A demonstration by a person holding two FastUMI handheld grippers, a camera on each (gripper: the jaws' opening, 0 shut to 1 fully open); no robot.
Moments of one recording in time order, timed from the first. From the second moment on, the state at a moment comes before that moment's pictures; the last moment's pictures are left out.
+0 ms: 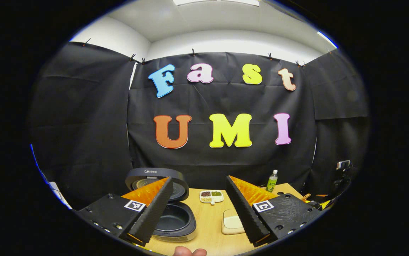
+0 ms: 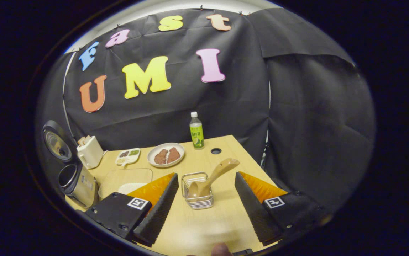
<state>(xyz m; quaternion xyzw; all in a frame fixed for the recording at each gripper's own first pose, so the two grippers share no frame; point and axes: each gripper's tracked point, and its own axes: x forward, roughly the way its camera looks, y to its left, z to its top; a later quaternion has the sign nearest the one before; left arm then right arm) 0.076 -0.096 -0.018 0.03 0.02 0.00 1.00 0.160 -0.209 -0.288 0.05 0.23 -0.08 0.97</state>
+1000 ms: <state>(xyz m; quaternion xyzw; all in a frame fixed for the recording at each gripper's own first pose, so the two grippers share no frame) 0.105 -0.071 -0.046 0.04 0.06 0.11 0.99 0.244 -0.196 -0.351 0.09 0.29 -0.02 0.95</state>
